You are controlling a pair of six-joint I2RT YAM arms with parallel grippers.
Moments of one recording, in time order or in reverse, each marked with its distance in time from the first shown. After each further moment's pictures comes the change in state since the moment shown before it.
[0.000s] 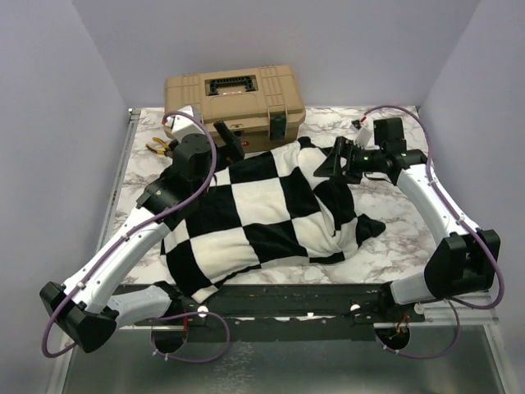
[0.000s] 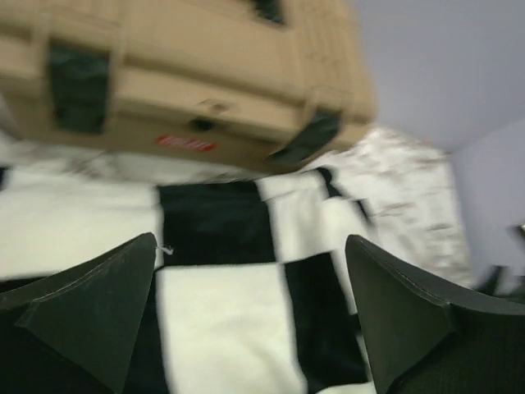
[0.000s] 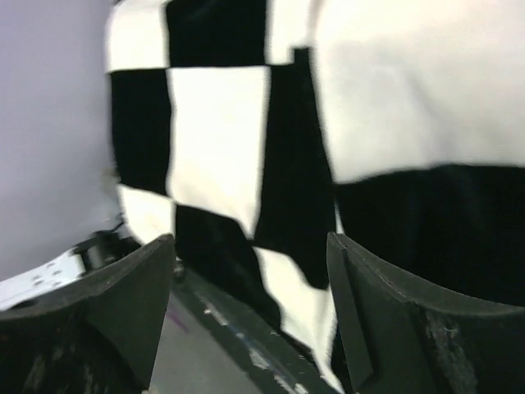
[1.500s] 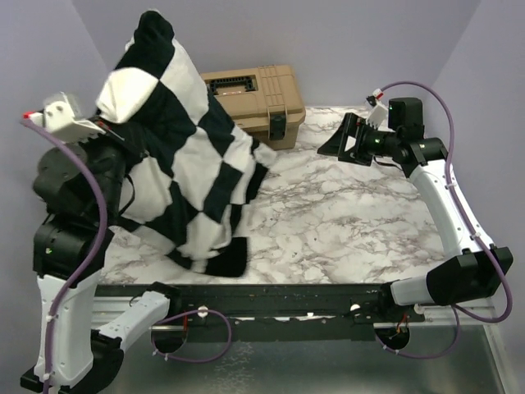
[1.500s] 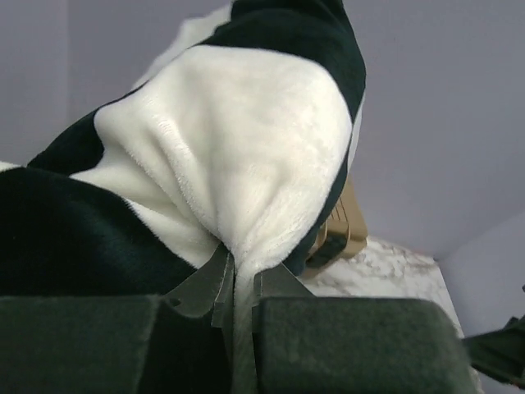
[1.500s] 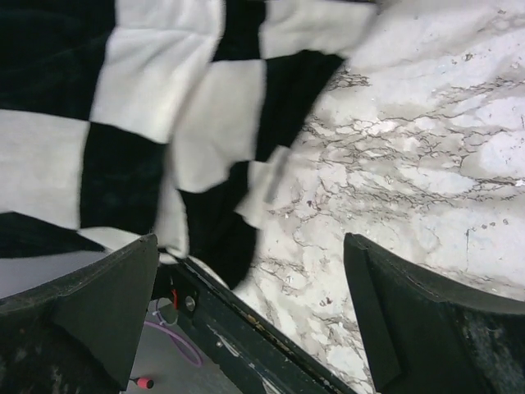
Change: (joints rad) left arm 0.344 -0.273 0.364 -0.464 0.135 0.174; right arm 0.000 -0.056 0.219 -0.137 0.152 0.001
